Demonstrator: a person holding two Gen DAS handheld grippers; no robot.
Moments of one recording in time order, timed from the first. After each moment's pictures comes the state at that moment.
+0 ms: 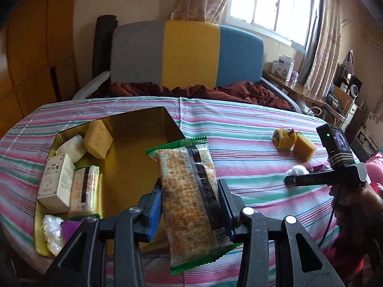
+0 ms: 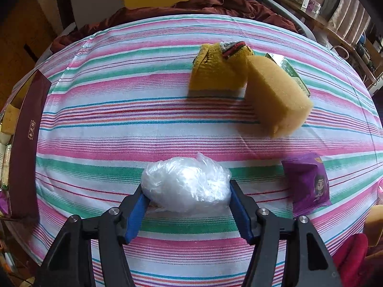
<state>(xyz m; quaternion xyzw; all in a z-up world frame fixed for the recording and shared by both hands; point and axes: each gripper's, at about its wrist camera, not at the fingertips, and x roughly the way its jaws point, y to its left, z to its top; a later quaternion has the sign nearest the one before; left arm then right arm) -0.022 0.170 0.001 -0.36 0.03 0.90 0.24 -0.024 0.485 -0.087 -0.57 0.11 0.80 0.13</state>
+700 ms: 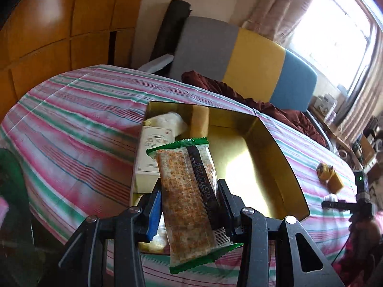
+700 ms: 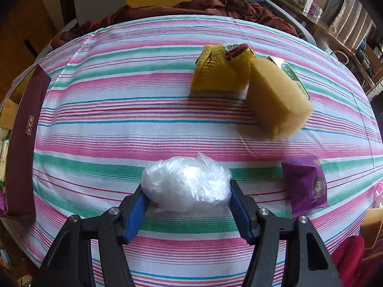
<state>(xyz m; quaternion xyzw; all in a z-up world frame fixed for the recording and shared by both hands) -0.055 0.007 -0.016 -0.38 -0.07 0.91 0.14 -0.024 0.477 -0.085 -0.57 0.10 0.81 0.13</state>
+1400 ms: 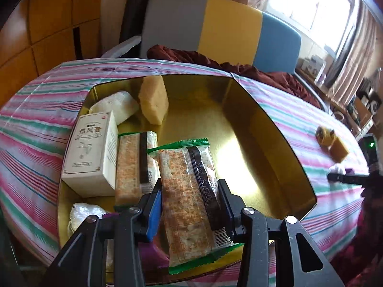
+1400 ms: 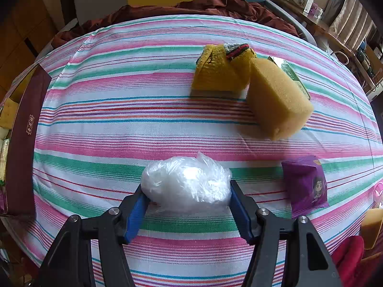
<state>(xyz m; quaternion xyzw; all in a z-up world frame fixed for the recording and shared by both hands) -0.080 0.085 -0.053 -0.44 0.00 0.88 0.18 -0.024 0.477 -0.084 -0.57 0.09 0.81 0.12</state>
